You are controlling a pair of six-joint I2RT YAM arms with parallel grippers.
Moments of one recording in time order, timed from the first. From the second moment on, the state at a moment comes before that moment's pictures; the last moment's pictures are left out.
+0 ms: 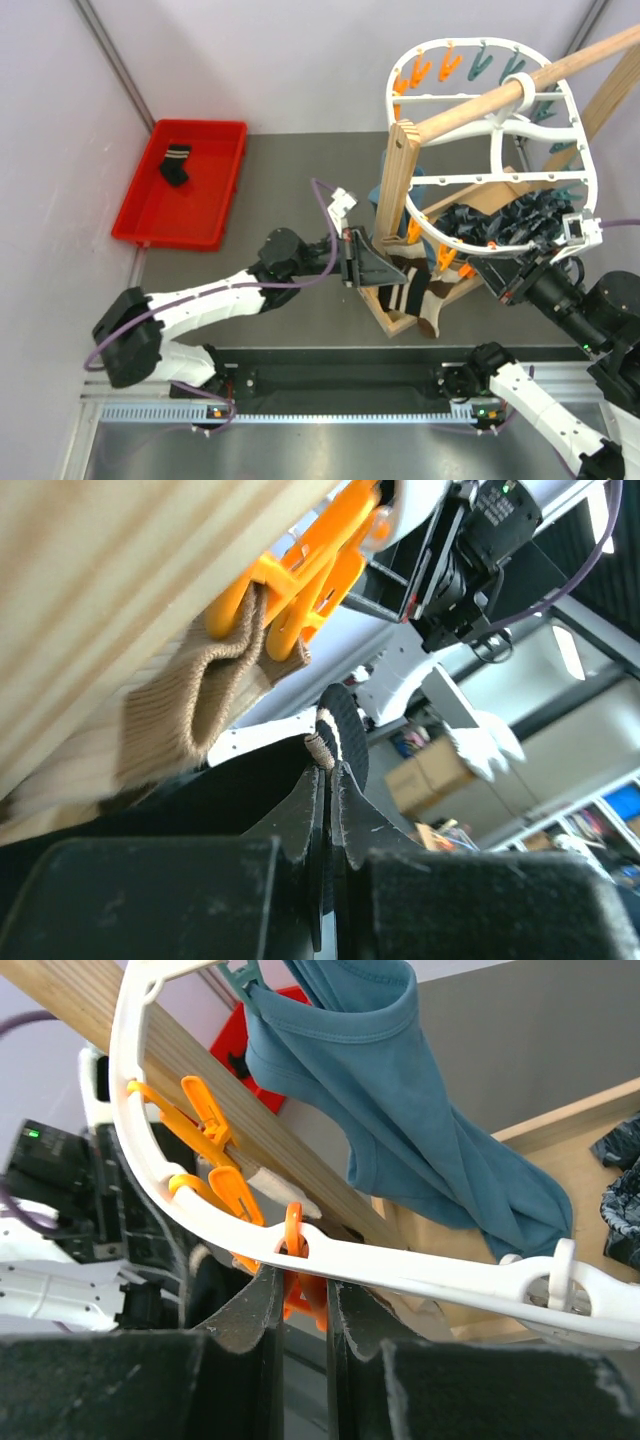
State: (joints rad) left arm -0.96 1.31 0.84 0.83 0.65 -1.13; right arm 0.50 0.46 1.27 -0.95 -0.03 0.54
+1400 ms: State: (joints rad) left arm -1.06 1.54 0.94 1.06 0.51 -1.22; right arm 0.49 0.43 1.28 -0.89 -0.11 0.62
